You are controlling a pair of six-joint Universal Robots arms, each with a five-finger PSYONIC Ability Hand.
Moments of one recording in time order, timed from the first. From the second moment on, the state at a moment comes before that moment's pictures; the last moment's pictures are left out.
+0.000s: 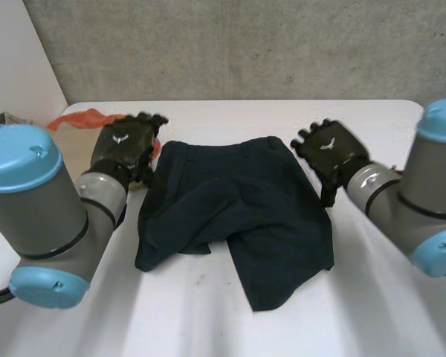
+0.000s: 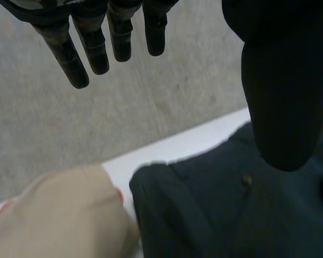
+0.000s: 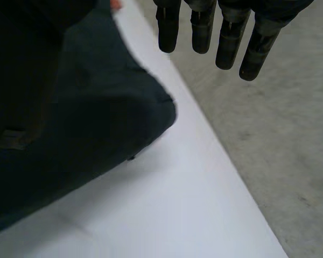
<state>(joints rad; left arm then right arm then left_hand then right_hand) 4.22 -1.89 -1.59 3.39 -1.67 3.16 1.95 -1.09 1.39 -0.05 1.35 2.43 0.21 0.23 0.23 0.22 0.05 0.20 0.23 0.22 0.24 0.06</state>
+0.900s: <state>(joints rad) 4.22 -1.85 -1.68 3.39 -1.67 3.16 1.87 -1.14 1.41 0.38 1.20 2.46 0.21 0.23 0.23 0.22 0.05 0.53 0.65 0.66 0.66 0.51</state>
